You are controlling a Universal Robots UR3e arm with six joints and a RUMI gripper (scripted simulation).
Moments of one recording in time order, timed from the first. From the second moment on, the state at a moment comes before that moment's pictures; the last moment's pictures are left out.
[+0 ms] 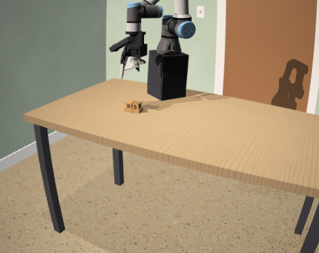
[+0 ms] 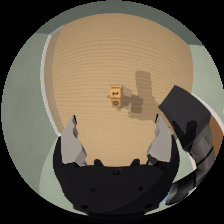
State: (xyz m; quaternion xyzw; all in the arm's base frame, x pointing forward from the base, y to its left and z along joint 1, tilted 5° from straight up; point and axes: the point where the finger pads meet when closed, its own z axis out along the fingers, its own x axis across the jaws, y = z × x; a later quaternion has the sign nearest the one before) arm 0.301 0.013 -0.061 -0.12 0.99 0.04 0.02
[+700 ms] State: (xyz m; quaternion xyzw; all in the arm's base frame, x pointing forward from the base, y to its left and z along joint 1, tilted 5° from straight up) arm 0.299 0.011 -0.064 -0.04 1.00 0.04 0.02
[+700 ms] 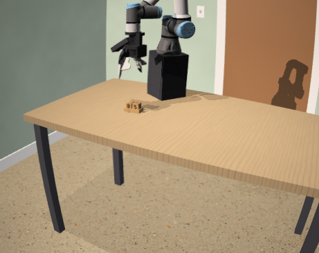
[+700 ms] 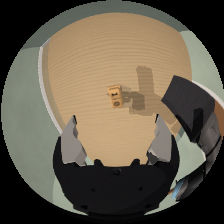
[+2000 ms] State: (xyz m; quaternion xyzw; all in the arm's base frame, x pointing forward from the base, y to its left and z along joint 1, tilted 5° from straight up) arm 0.292 0.008 -0.075 0.28 0.96 0.05 0.00
